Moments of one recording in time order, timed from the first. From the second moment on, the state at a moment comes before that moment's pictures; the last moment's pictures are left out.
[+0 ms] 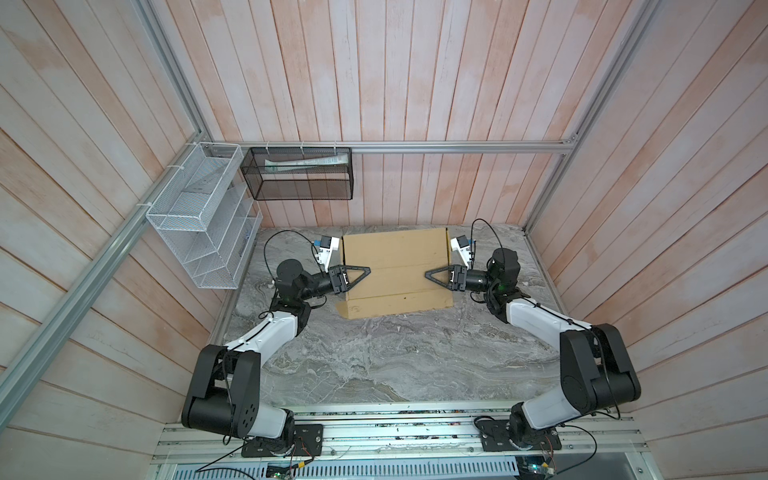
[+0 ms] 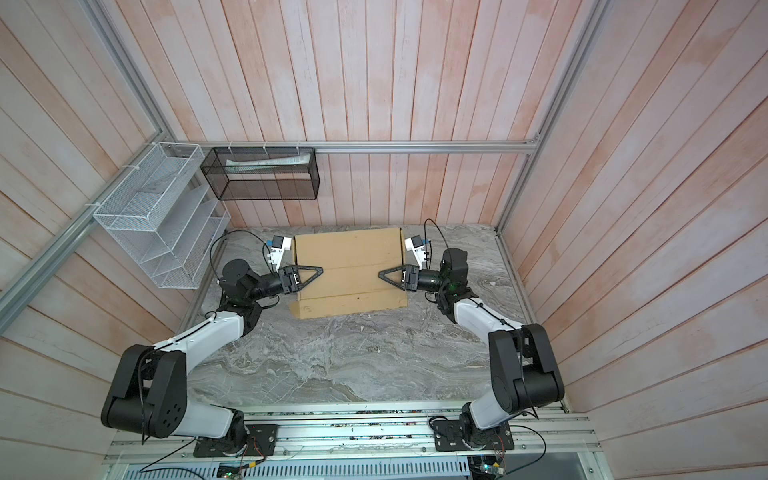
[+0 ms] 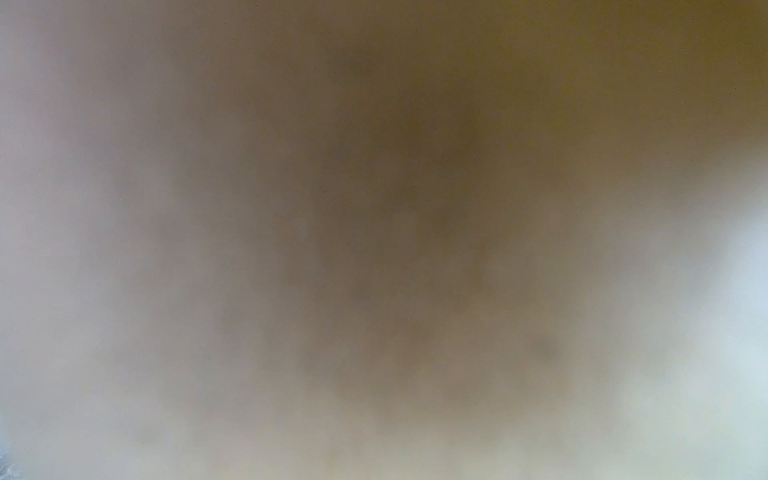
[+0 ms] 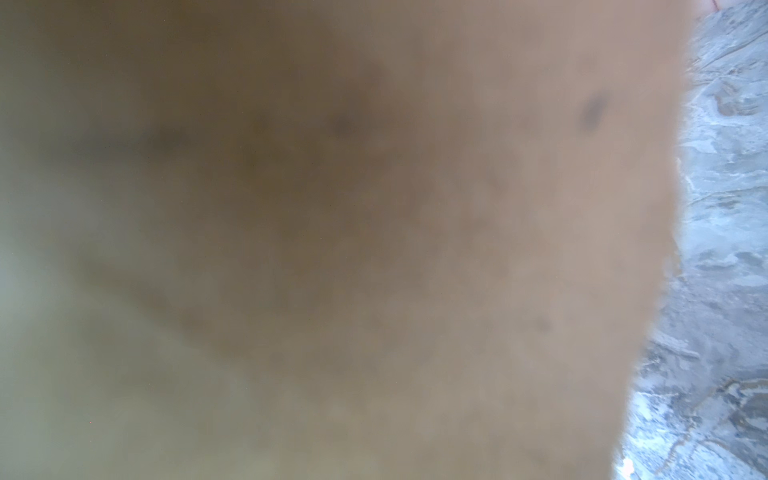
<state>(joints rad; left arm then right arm) -0.18 1.45 0.76 0.82 1.09 -0.94 0.24 1.53 0.85 0.60 -1.19 0.84</state>
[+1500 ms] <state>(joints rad) 0.03 1.47 0.91 0.15 1.02 -1.35 0.38 1.13 0.60 0.19 -0.43 -0.13</state>
